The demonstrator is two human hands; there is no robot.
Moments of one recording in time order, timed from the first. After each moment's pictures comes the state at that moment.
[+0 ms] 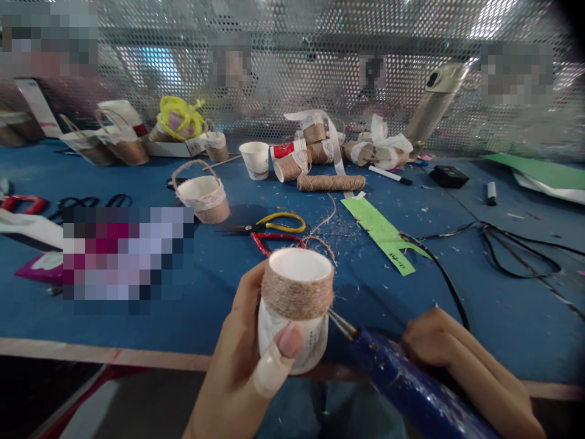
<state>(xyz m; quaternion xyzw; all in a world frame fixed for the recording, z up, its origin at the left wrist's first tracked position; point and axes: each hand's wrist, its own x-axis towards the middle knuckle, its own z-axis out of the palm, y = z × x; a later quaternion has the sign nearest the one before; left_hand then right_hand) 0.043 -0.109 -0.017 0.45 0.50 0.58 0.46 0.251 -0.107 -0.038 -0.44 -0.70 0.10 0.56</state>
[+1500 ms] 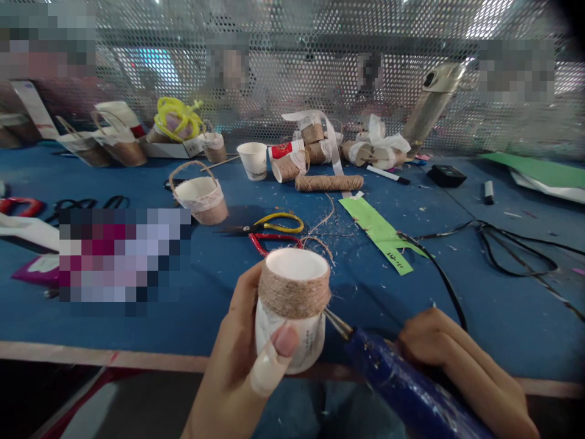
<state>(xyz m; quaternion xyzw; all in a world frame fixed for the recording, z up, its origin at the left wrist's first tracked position) 0.044 -0.109 -0.014 0.44 0.50 0.58 0.47 0.250 -0.108 -0.042 -0.44 -0.70 0.08 0.56</state>
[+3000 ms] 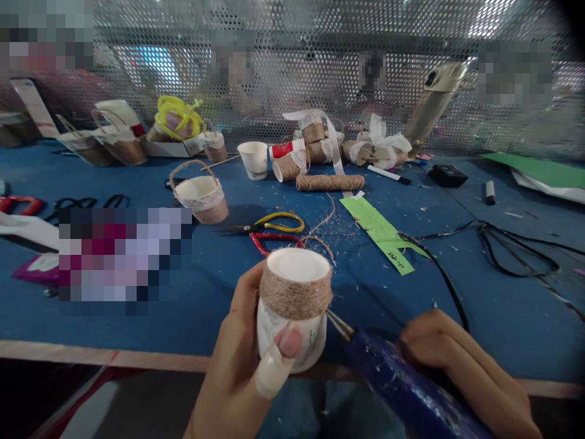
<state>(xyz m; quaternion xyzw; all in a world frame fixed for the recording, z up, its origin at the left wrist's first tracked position) 0.053 -0.111 -0.016 0.45 0.51 0.60 0.41 0.244 -0.115 -0.036 -0.46 -0.70 0.08 0.54</state>
